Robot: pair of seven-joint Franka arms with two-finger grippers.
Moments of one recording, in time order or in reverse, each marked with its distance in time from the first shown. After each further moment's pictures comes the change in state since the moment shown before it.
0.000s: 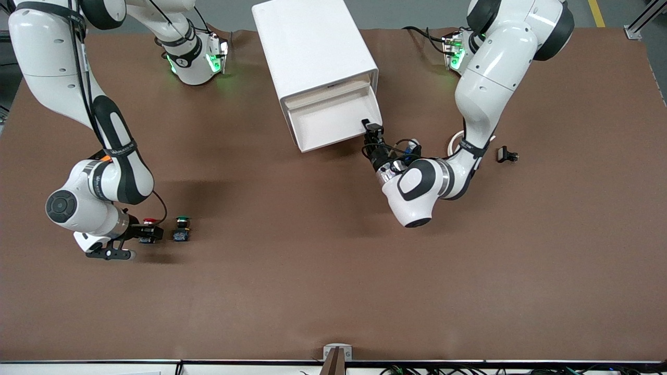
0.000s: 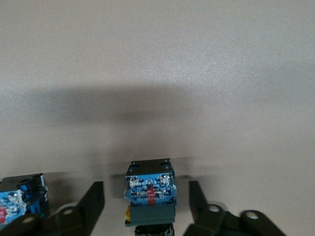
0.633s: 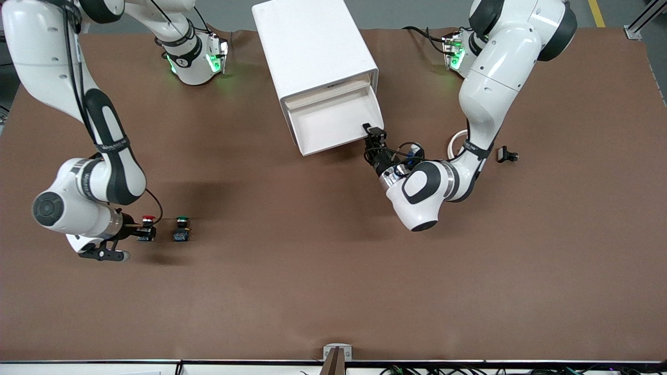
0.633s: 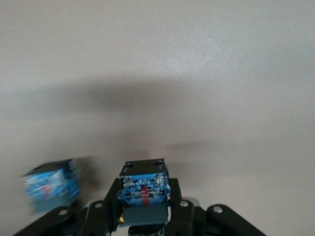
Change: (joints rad) left arm 0.014 0.001 0.003 0.009 0.000 0.025 0.020; right arm 0.017 -0.086 0.005 0.061 0.021 -0.213 0.104
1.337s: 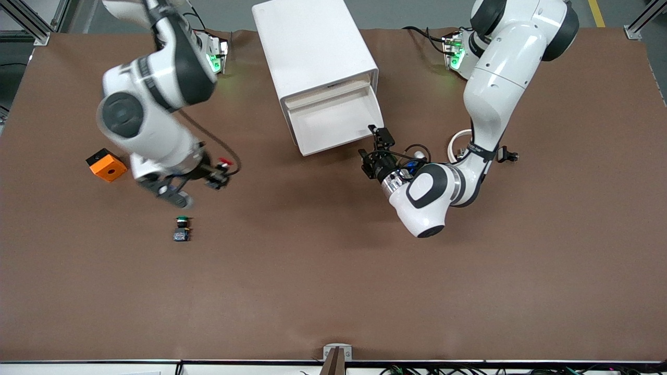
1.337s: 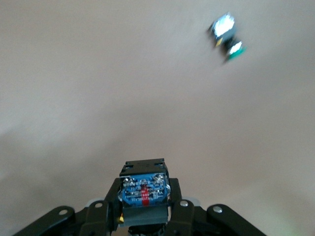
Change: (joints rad) left arm 0.019 -0.002 0.006 0.087 0.001 0.006 0.260; right arm 0.511 -0.360 0.017 0.003 0.024 -0.342 0.914
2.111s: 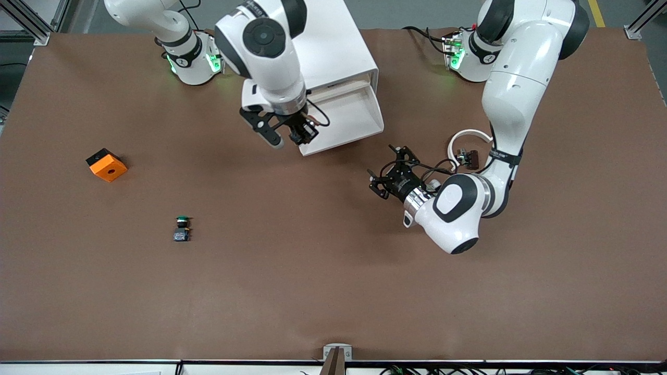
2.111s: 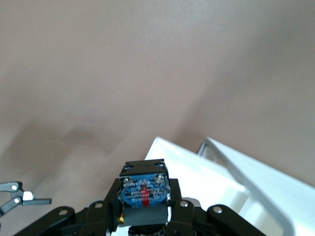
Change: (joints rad) left arm 0.028 -0.002 0.087 0.076 0.001 0.010 0.555; right arm 0.337 0.010 -0.001 -0.003 0.001 0.077 0.621
